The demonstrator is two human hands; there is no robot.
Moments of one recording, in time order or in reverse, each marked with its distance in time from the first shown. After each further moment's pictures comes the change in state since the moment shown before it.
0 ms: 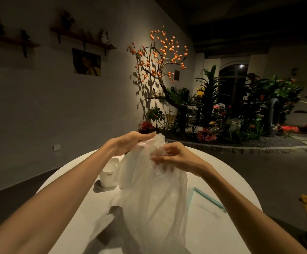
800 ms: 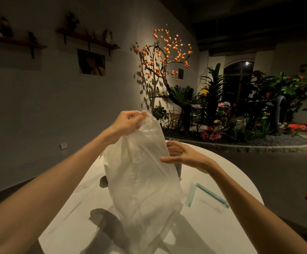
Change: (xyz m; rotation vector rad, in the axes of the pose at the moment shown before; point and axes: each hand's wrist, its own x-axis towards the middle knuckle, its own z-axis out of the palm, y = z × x) left_hand -0.024 0.023 -0.014 0.034 0.408 0.344; right_hand -0.005 0.028 -0.016 -0.039 -0.028 0.309
